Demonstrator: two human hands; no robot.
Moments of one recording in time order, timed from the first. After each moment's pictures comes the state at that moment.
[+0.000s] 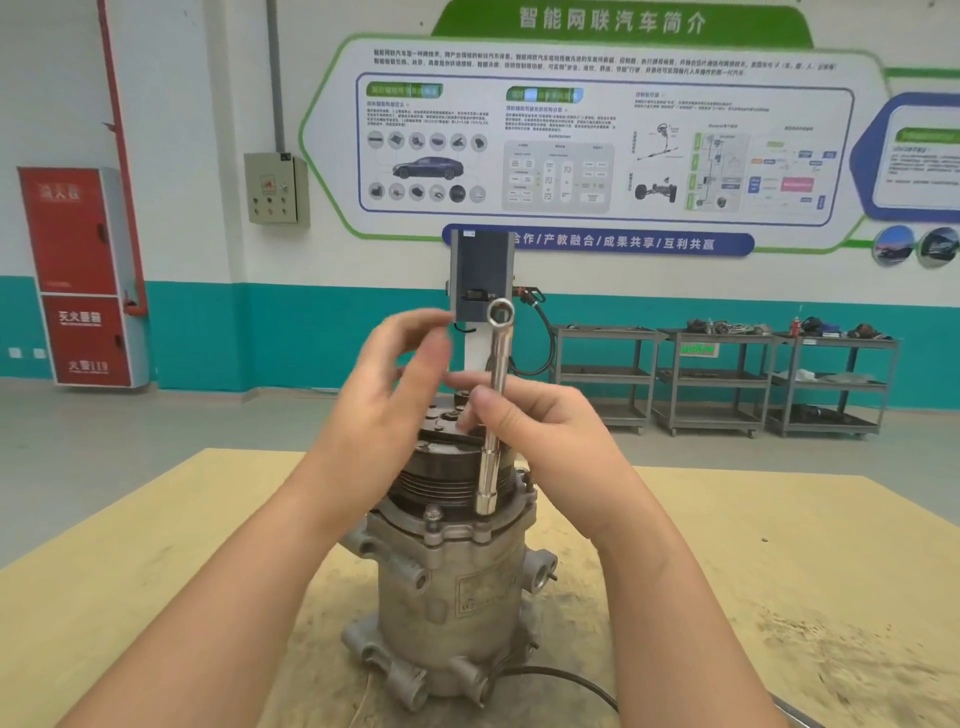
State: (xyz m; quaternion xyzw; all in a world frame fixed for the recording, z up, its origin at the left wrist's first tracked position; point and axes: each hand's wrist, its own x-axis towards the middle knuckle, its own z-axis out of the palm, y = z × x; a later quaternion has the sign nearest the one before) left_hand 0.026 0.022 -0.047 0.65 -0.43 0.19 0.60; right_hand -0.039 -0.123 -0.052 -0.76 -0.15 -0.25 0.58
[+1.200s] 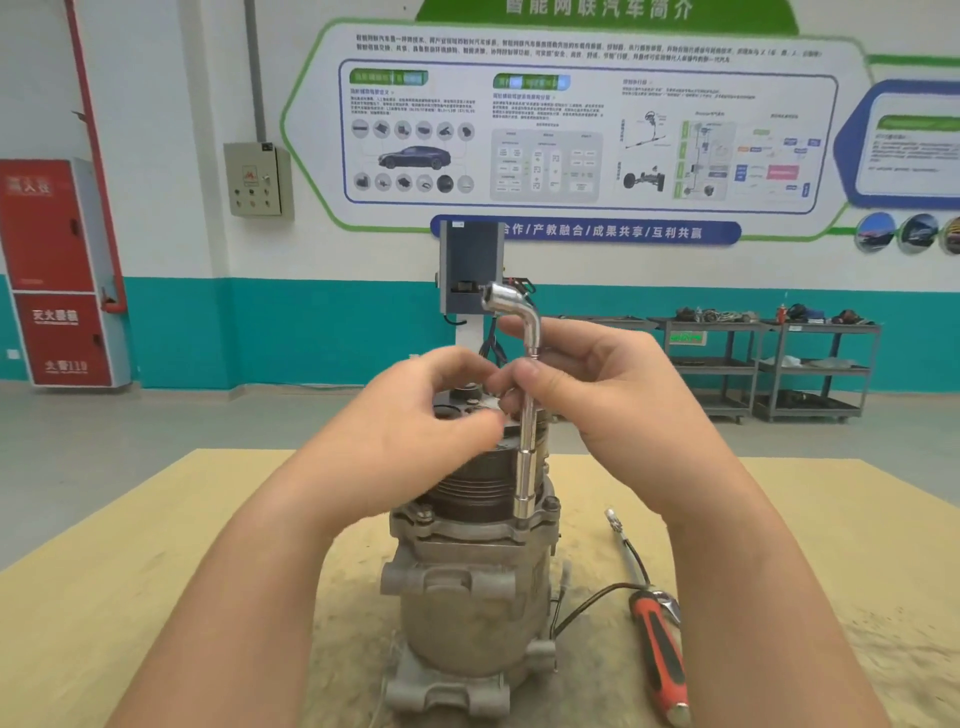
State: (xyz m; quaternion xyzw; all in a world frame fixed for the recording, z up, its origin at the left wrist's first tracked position) left_hand 0.017 0.033 -0.035 0.77 -0.42 0.05 0.47; right_hand -0.059 -0.123 -0.028 -0.77 -0.15 -0.30 0.54
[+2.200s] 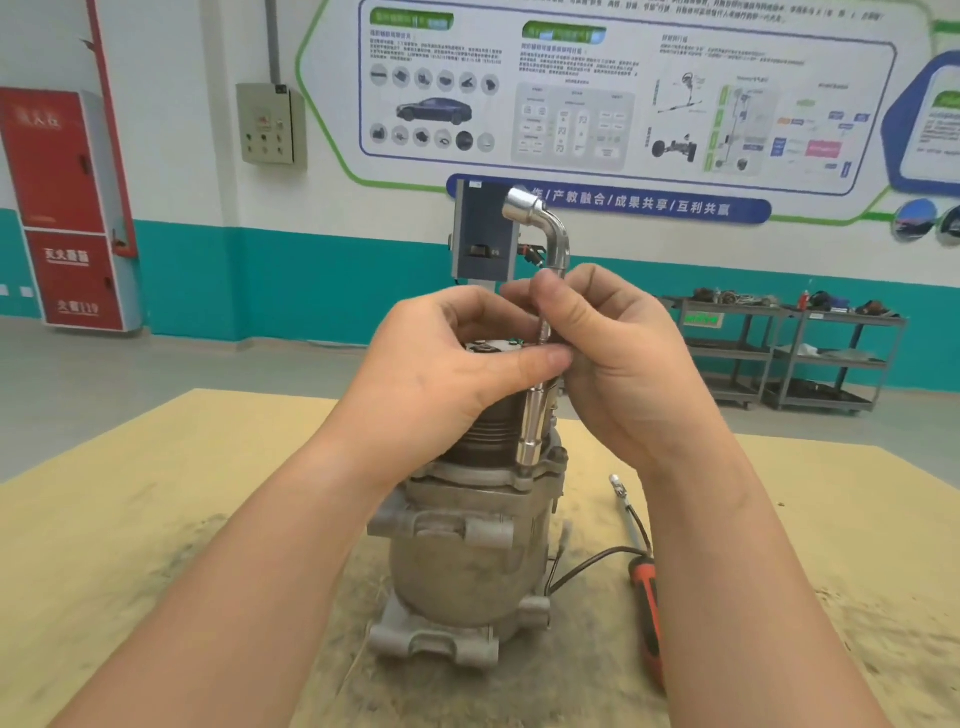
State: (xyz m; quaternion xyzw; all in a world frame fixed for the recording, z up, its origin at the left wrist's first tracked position) left_hand 0.011 0.008 -0.055 0.66 -0.39 0.07 0.64; right_hand -0.027 -0.130 -0.048 -0.64 -0.17 -0.29 0.69
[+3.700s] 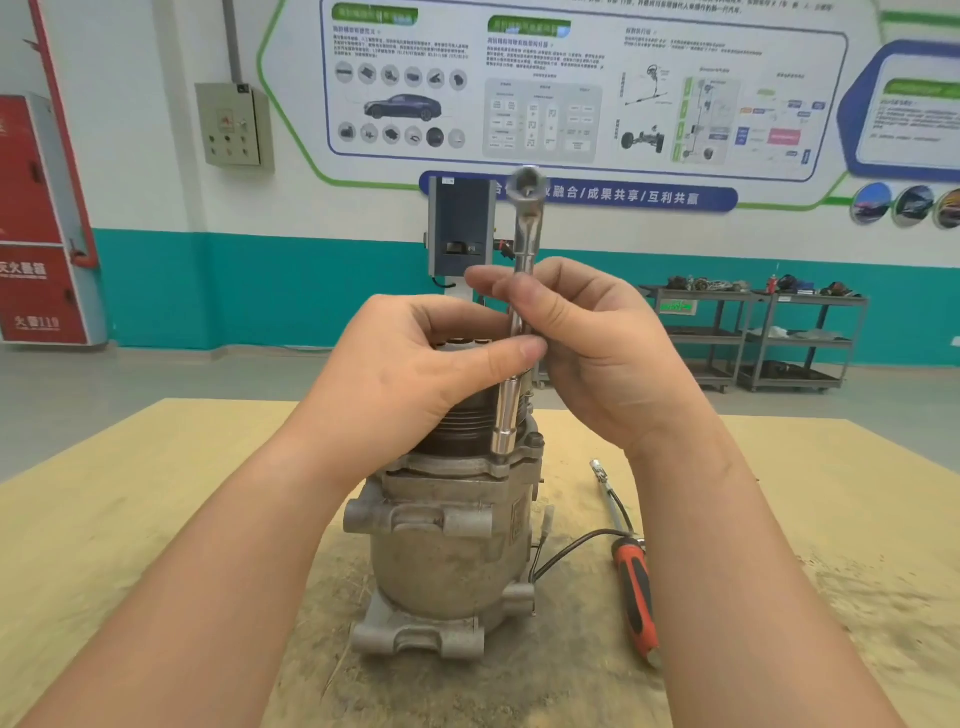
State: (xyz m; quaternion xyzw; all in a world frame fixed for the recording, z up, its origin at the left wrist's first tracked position) left_hand 0.011 0.012 -0.057 0.67 -0.43 0.04 0.61; right_hand -0.031 -0.141 -0.050 -0.67 -0.21 -0.26 0.66
